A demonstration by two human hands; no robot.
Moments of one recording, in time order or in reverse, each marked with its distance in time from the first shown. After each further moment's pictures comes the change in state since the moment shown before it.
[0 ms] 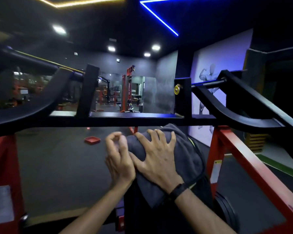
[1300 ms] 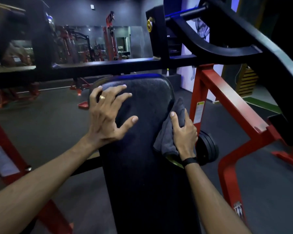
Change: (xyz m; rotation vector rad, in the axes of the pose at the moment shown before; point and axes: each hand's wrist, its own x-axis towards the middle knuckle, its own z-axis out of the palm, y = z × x) left_hand -0.045 0.003 -0.008 0.629 -0.524 0.974; right_hand -0.160 0.123 0.006 0.503 0.127 0.896
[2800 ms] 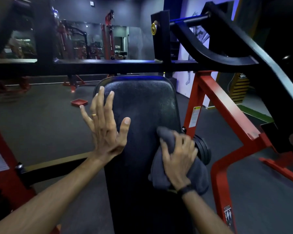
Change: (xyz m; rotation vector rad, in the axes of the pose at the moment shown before) left_hand -0.036 0.026 0.007 -0.080 0.102 -0.464; right_hand -0.073 0.021 0.003 -0.401 0.210 -0.423
